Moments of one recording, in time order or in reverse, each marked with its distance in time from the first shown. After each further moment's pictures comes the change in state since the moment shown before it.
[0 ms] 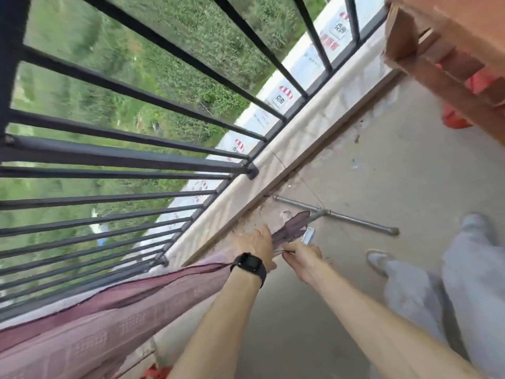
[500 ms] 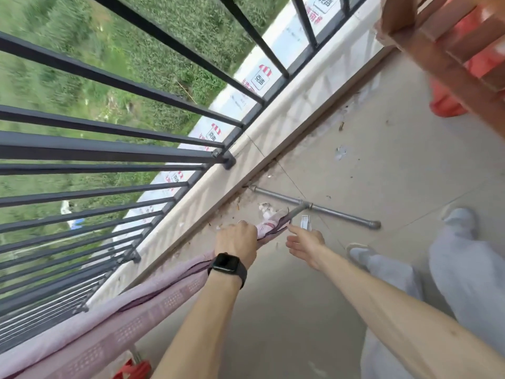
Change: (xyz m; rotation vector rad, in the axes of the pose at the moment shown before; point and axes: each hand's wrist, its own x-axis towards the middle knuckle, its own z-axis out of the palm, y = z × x) left_hand 0.074 0.021 0.029 -0.049 0.231 0.086; right_hand 0.091 -0.045 -0.046 -0.356 0.084 -0.023
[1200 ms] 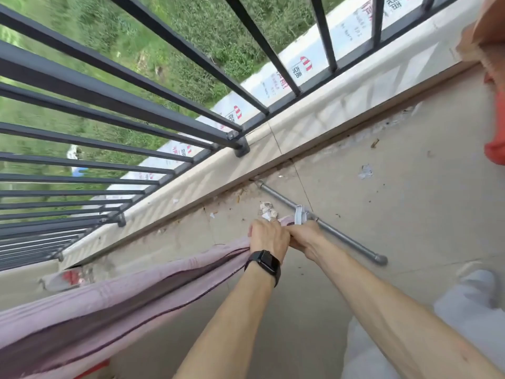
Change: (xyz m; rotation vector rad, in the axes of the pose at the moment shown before) left_hand 0.072 0.069 0.045 0.119 -0.160 -0.011; right_hand 0.080 -0.037 0.026 -0.247 -0.182 -0.083
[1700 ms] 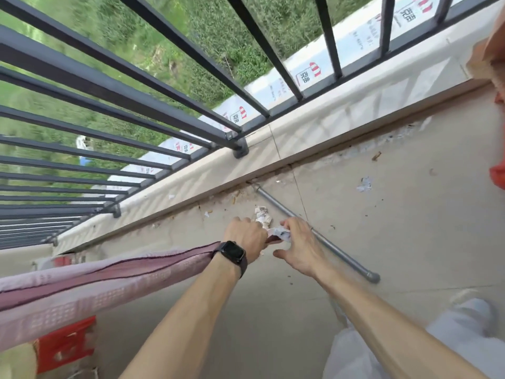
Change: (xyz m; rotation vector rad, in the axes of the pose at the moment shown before) left_hand 0.021 -0.022 0.003 -0.144 0.032 0.096; right_hand 0.019 0.007 -0.048 -1.149 -0.048 -0.704
